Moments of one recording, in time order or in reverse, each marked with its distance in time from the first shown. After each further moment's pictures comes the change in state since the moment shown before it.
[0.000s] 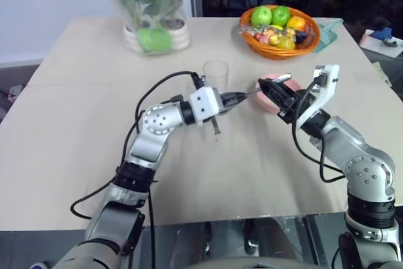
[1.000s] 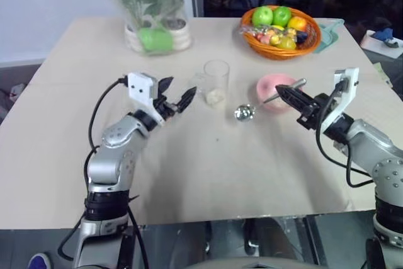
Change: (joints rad) left arm 0.192 -0.017 0.322 -0.181 -0.260 0.660 0.465; right arm 0.062 -0.185 -0.087 -0.020 0.081 0.035 0.105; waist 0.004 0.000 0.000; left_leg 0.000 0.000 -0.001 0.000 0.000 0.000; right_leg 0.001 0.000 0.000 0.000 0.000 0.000
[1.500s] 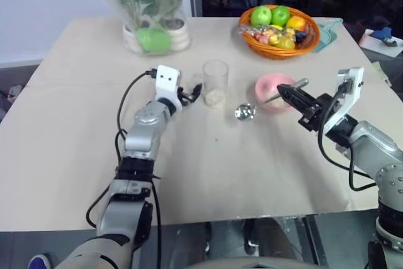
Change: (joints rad) left arm -0.266 -0.083 -0.080 0.445 0.183 -0.186 0.069; right arm 0.020 -0.001 -0.008 -0.052 0.021 0.000 -0.048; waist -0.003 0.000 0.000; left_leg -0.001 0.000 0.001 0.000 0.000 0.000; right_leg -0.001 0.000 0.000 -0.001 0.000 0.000
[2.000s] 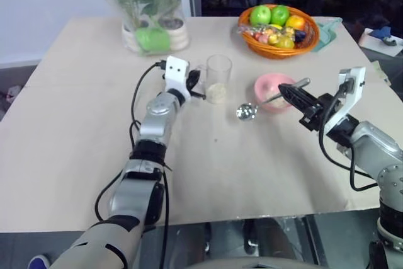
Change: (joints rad) left arm -0.155 -0.058 0.013 0.295 0.023 -0.203 -0.007; right arm -0.002 -0.009 -0.003 -0.005 0.014 0.000 -0.029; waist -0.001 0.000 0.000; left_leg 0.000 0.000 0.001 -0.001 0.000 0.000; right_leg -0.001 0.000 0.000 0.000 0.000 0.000
